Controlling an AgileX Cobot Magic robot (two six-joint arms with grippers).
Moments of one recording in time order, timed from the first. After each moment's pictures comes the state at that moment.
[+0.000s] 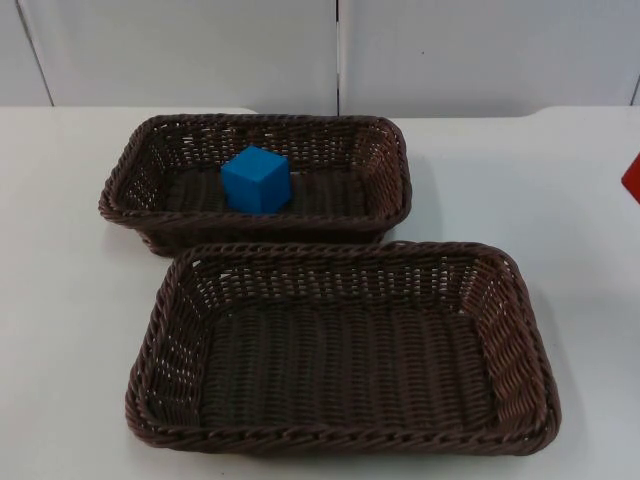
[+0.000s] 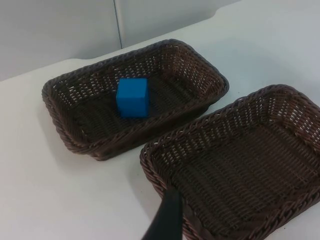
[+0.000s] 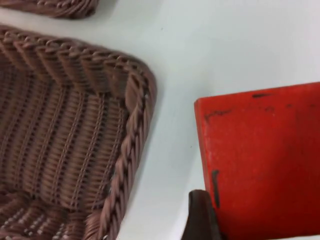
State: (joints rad) right arm 0.30 1.27 -0.79 0.15 0.58 -0.09; left arm -0.31 0.36 -0.52 -0.31 0.74 0.33
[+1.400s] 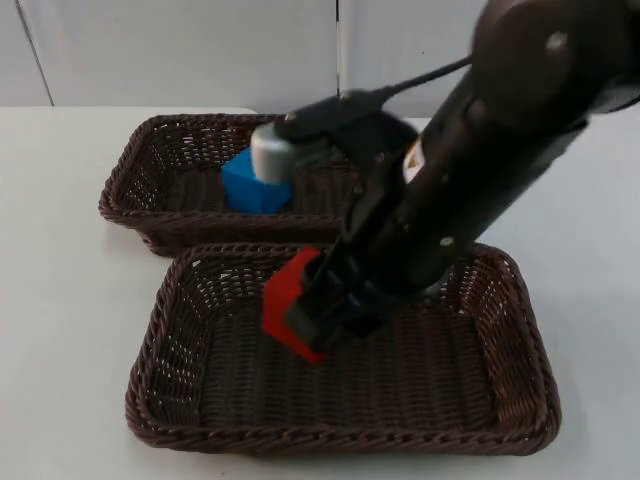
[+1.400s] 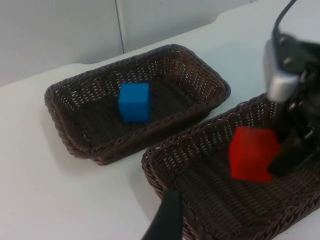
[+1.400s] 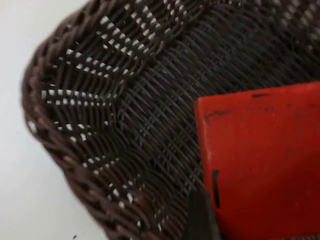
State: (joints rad) right arm 0.83 1.93 -1.21 0.19 0.50 -0.17; left arm -0.31 0.36 -0.52 -0.31 0.73 0.33
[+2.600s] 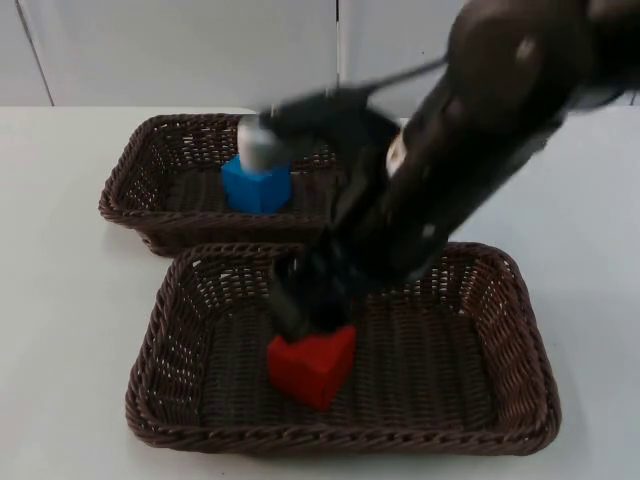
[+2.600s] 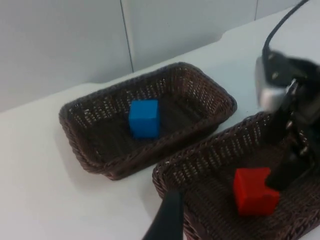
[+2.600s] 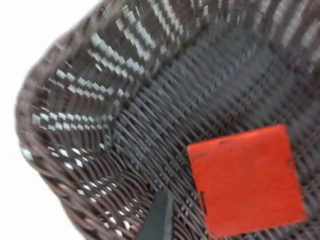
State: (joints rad) right arm 0.83 1.90 -1.23 0.18 0.49 -0.17; left arm -0.31 0.29 -0.52 -0.28 0.73 0.33
